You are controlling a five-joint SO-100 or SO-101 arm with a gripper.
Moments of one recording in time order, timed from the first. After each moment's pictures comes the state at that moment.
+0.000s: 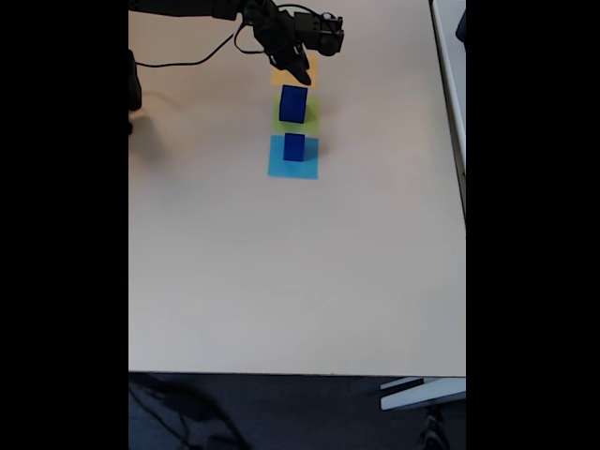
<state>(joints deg) -5.6 83.6 94.4 43.2 93.7</state>
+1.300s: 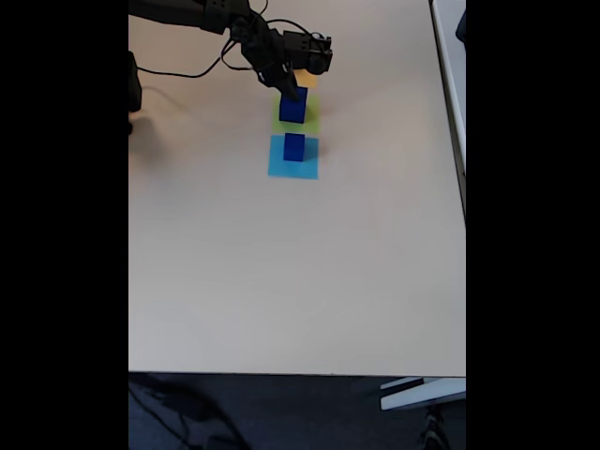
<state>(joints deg) -1.9 88.2 104.8 39.6 89.3</state>
